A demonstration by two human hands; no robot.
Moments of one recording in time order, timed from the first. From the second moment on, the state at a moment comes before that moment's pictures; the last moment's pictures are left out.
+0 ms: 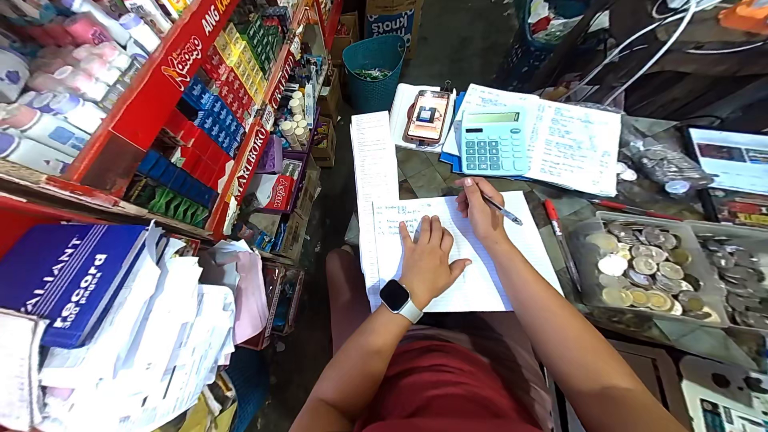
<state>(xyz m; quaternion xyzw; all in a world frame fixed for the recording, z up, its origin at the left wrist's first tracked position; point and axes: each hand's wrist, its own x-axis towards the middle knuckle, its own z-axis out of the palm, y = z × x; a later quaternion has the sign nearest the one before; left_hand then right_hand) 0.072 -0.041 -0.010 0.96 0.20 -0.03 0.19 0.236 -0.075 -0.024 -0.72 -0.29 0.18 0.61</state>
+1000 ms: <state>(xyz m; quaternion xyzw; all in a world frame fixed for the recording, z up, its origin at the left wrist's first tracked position) 0.068 -0.033 -0.008 0.95 0.20 0.03 0.25 0.210 -0.041 -0.020 -0.59 -0.32 0.37 0.64</state>
